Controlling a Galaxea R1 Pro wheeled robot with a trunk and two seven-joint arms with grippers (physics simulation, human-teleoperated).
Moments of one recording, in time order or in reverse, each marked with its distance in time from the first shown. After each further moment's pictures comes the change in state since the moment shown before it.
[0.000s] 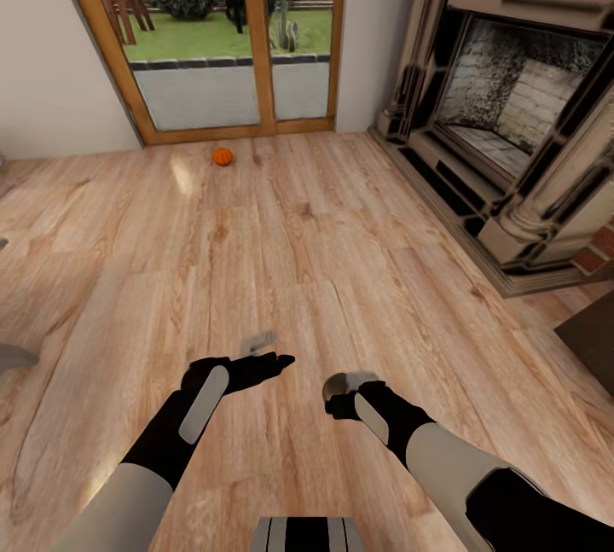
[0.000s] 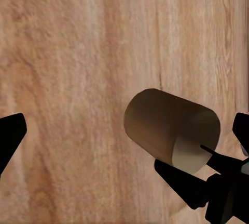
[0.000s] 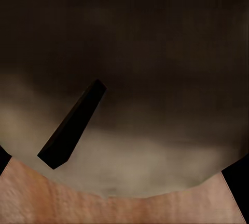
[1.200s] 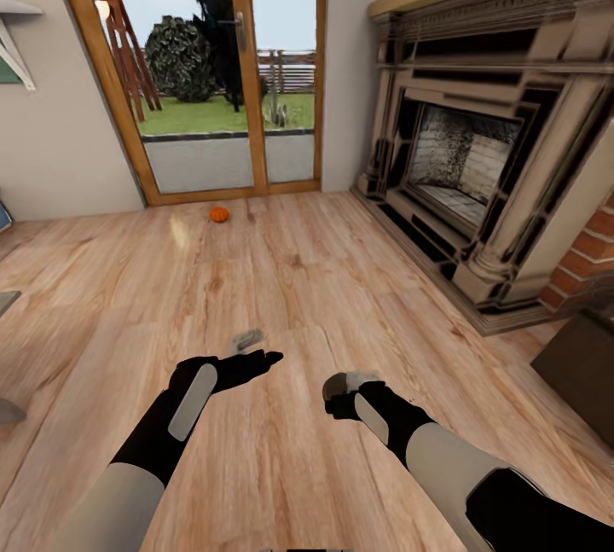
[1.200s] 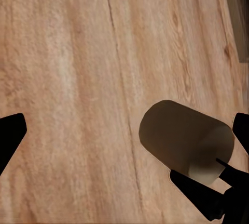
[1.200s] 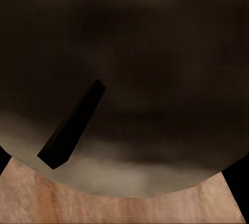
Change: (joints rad) left arm 0.000 0.021 0.060 0.006 0.002 0.001 -0.004; right arm 0.000 0.000 0.000 0.000 0.003 -0.001 0.000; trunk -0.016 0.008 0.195
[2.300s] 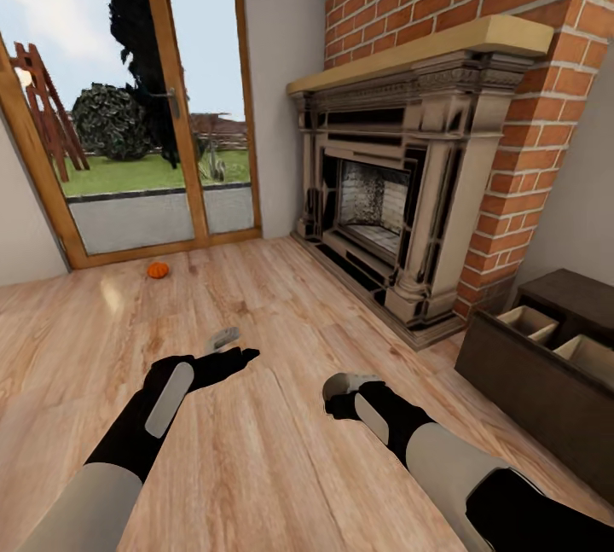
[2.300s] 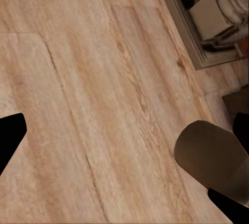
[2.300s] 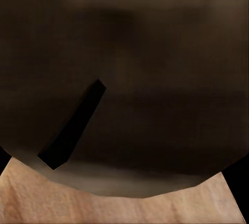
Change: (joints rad) left arm 0.000 0.071 0.063 0.000 0.003 0.003 -0.001; right arm 0.000 0.000 -0.002 0.000 -0.001 0.001 0.000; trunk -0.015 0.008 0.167
